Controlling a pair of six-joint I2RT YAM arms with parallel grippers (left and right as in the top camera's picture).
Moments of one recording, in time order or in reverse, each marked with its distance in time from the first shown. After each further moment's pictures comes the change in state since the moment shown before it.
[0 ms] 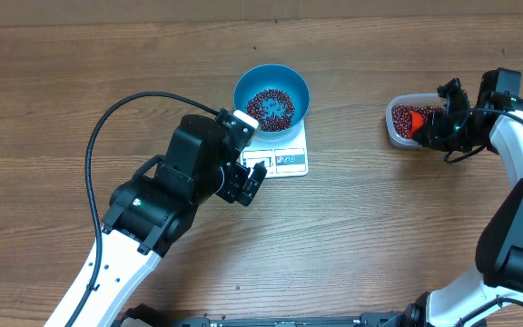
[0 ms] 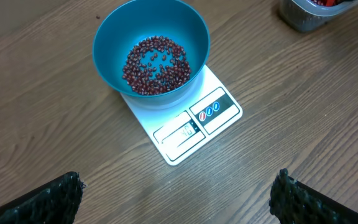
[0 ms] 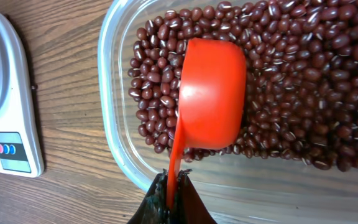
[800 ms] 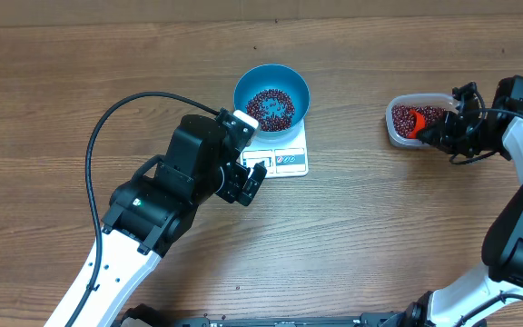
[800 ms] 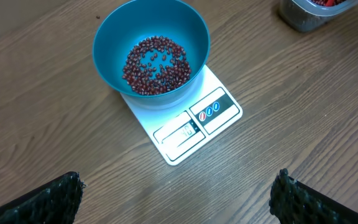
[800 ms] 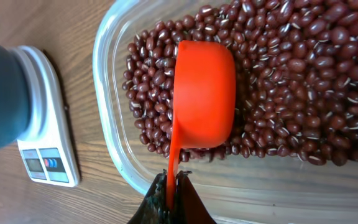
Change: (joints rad) left arm 0.000 0.000 0.000 0.000 0.000 0.000; right arm -0.087 0.034 -0.008 0.021 -0.151 0.081
